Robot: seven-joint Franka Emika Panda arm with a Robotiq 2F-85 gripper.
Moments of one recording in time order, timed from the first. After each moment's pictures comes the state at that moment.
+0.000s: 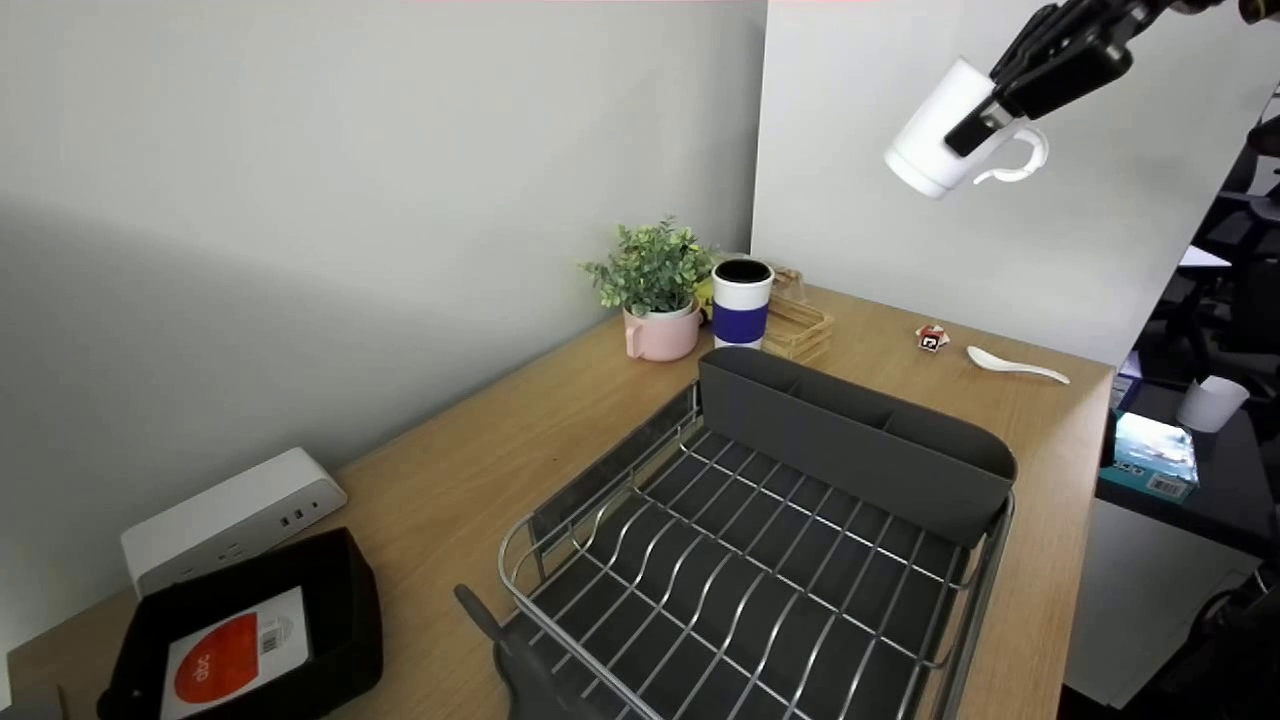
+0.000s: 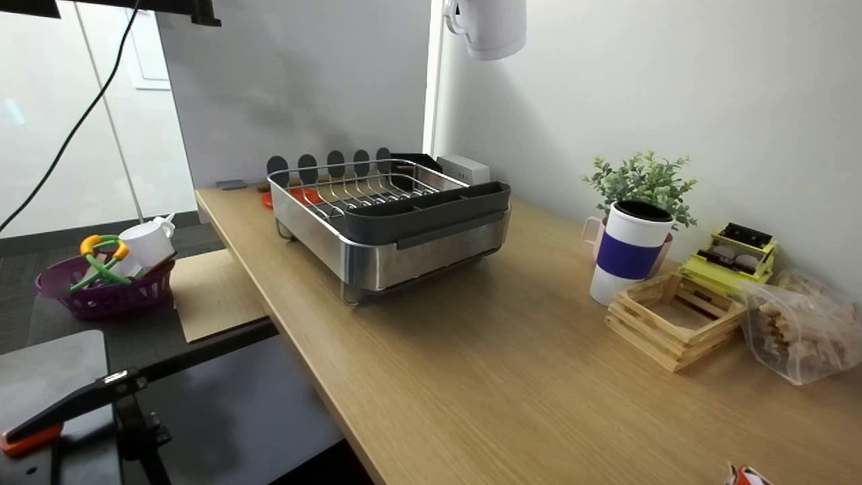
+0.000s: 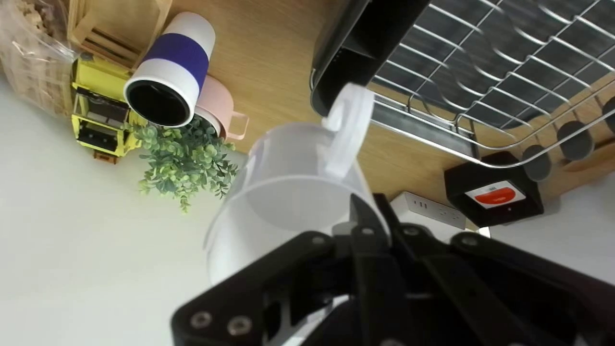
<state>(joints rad) 0.17 -0.39 -0.10 -2.48 0.12 2.75 -0.48</state>
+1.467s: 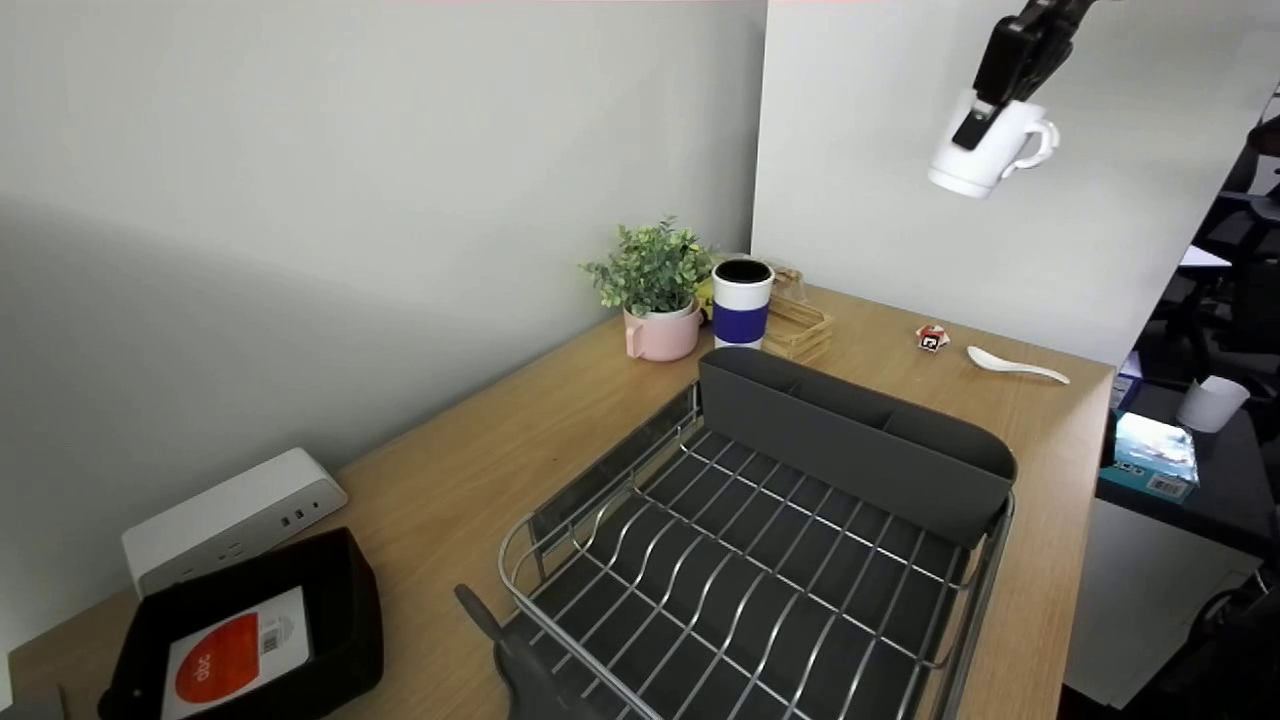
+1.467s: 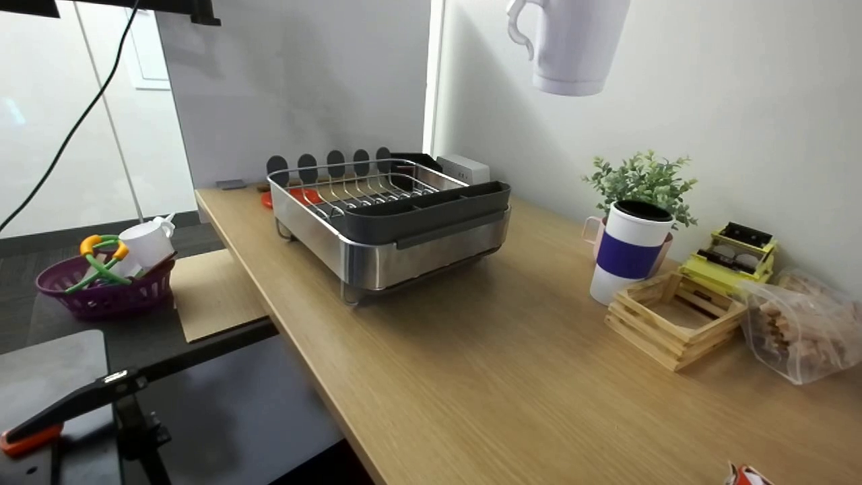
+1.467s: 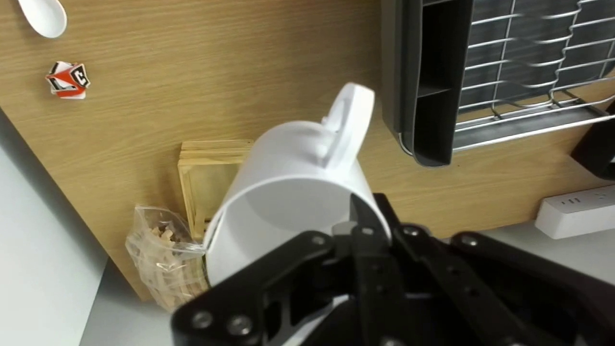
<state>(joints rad) -0.03 -0.17 -0.12 -2.14 0.15 2.30 -0.08</state>
